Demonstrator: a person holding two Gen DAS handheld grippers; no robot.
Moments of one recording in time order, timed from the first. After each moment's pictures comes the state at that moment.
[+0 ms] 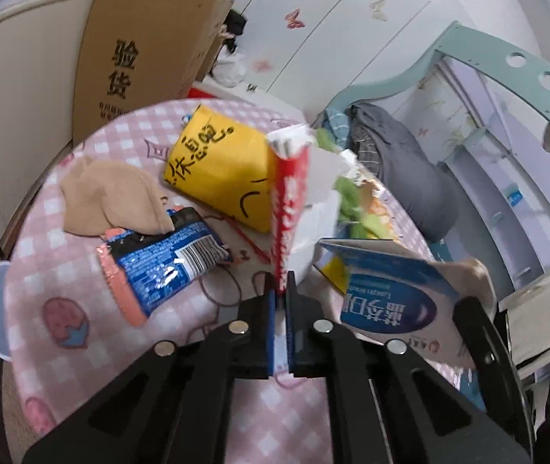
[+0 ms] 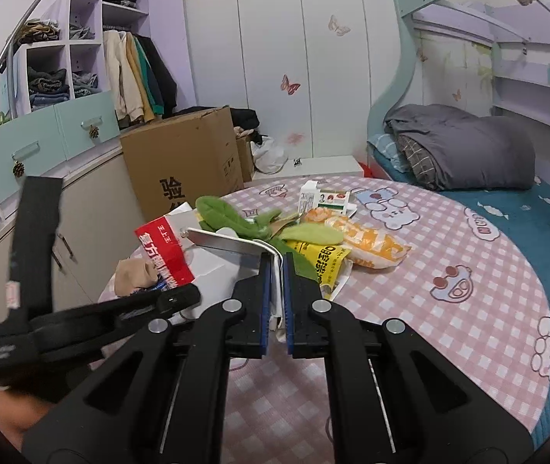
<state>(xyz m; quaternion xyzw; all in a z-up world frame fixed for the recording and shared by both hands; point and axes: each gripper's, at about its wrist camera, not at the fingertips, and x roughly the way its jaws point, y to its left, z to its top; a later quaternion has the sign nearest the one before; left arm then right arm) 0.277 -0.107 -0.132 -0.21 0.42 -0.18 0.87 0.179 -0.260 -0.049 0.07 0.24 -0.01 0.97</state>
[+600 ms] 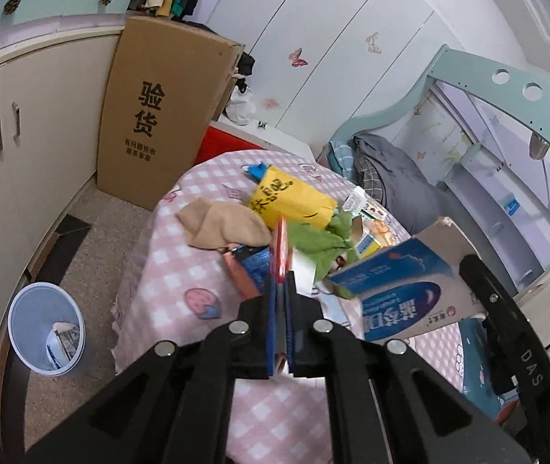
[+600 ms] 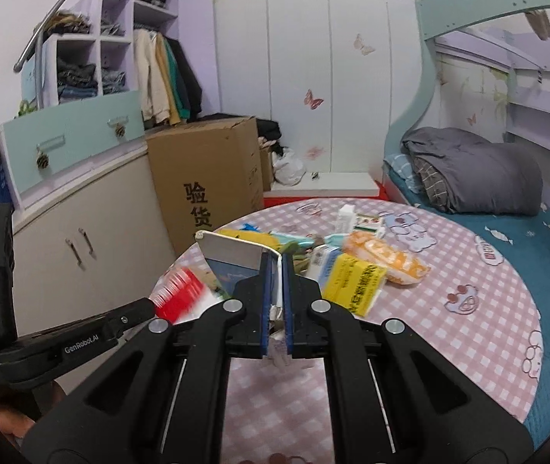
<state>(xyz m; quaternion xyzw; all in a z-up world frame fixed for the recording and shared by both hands) 0.218 -0.016 -0.101 -0.20 0.37 -0.16 0.89 0.164 -0.199 -0.019 0.03 0.24 0.02 0.97</state>
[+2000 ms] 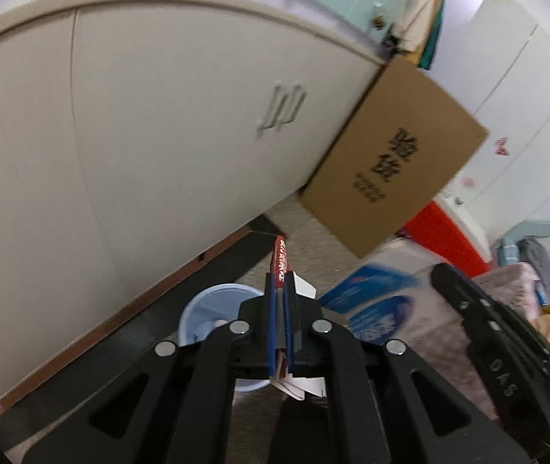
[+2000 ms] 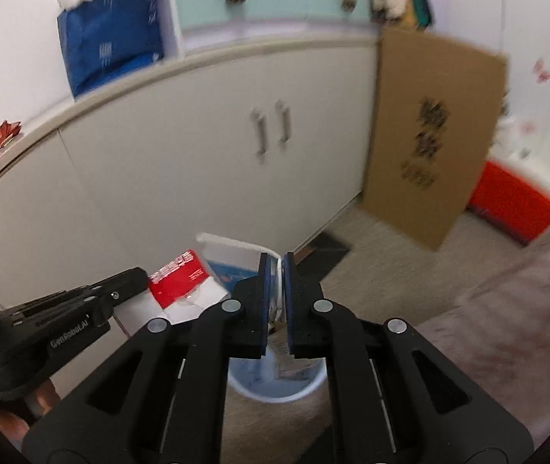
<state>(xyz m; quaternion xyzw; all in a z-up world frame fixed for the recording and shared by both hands) 0.198 0.318 -0.215 -0.27 0.37 0.18 0.87 0.278 0.162 -0.176 -0.08 0.38 0.32 0.86</state>
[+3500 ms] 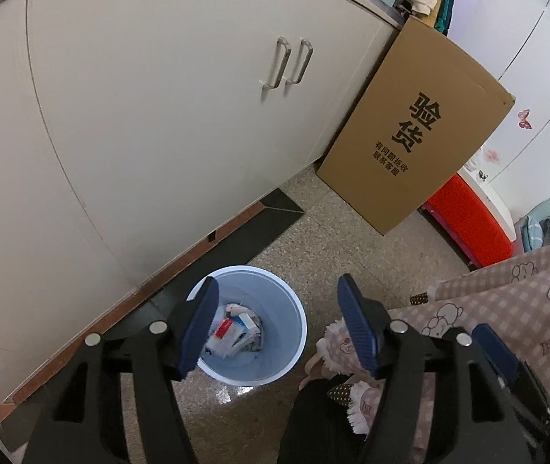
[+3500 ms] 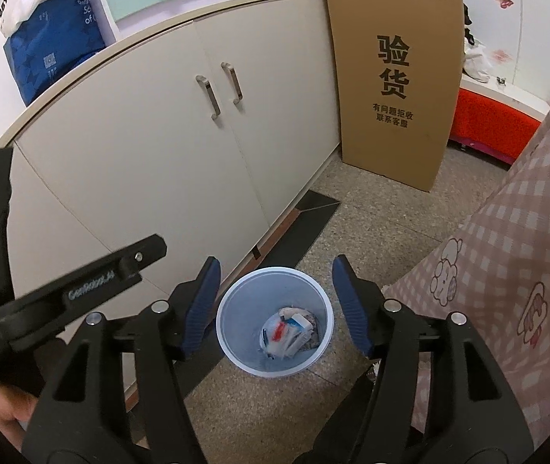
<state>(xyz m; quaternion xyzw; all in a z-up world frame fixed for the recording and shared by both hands) 0.239 0.302 -0.256 -0.25 0.41 0.19 0.85 0.278 0.103 -0.207 0.00 0.42 0.27 0.87</state>
